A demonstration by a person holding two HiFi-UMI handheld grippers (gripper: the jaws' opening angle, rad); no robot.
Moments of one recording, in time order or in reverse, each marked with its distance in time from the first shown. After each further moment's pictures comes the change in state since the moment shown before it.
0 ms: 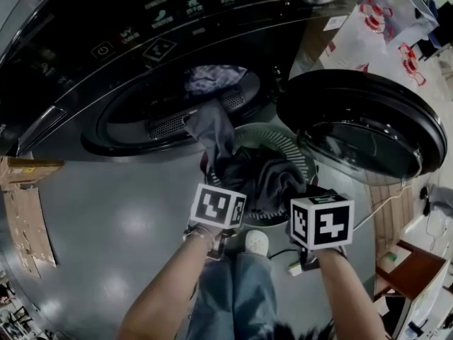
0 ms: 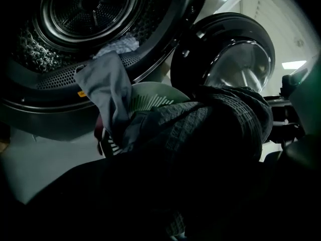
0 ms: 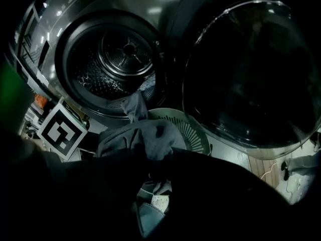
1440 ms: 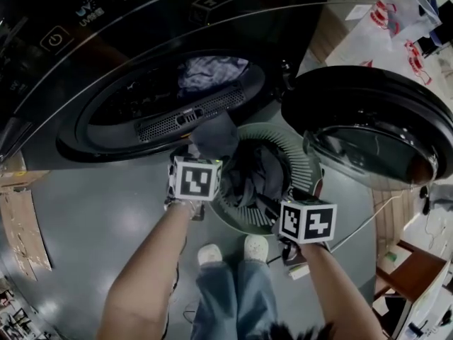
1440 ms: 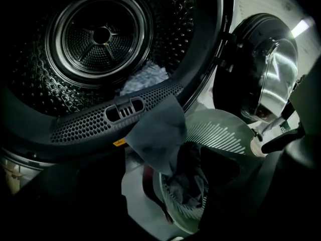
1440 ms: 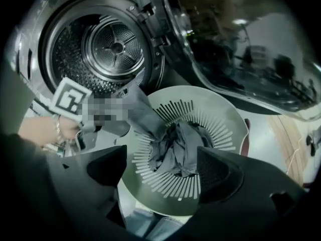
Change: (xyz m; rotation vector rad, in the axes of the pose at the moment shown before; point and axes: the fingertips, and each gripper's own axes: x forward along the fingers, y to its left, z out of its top) left arm 0.013 0.140 0.089 0.133 -0.249 0.368; right arm 0.105 0.008 -0.036 0.175 -0.022 0.150
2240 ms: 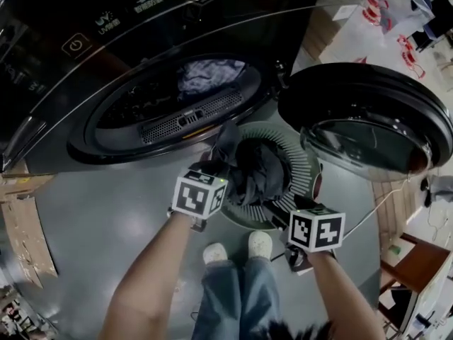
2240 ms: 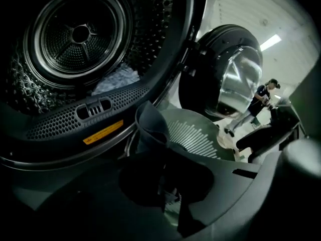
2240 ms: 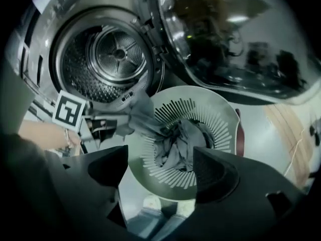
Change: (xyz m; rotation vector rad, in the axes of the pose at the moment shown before) left arm -0.026 -0.065 -0.009 0.079 -0.066 -0.332; right arm -0.027 0.007 -0.021 0.045 -0.029 0.050
